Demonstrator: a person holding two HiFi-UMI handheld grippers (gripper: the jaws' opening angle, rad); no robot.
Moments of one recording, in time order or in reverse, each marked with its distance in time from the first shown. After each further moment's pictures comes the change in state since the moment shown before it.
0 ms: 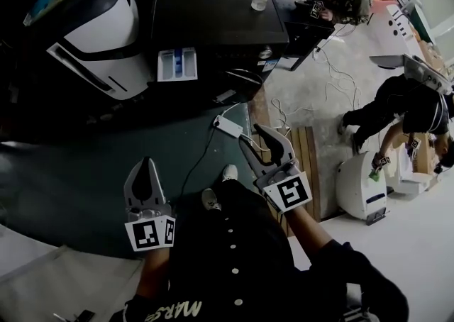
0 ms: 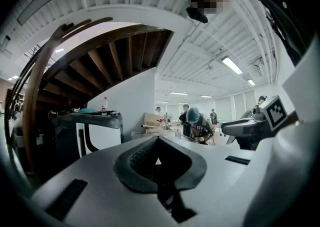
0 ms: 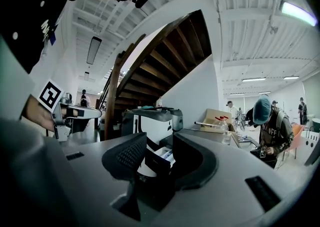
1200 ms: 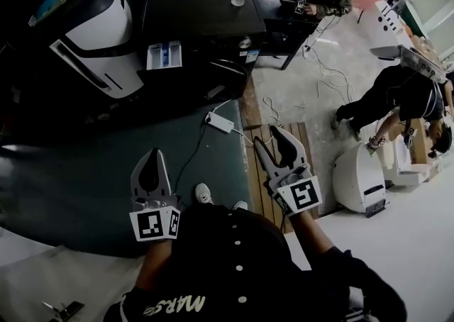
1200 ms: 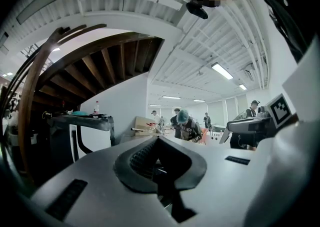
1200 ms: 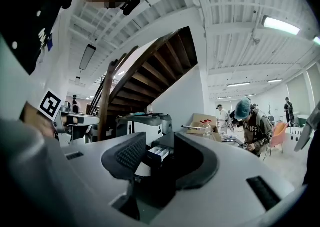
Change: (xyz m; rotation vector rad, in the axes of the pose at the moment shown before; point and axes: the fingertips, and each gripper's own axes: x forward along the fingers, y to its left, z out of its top) left arm -0.059 -0.087 0.011 0.001 -0.044 -0.075; right arm -0.141 -0.010 0.014 0.038 -0.062 -0.117
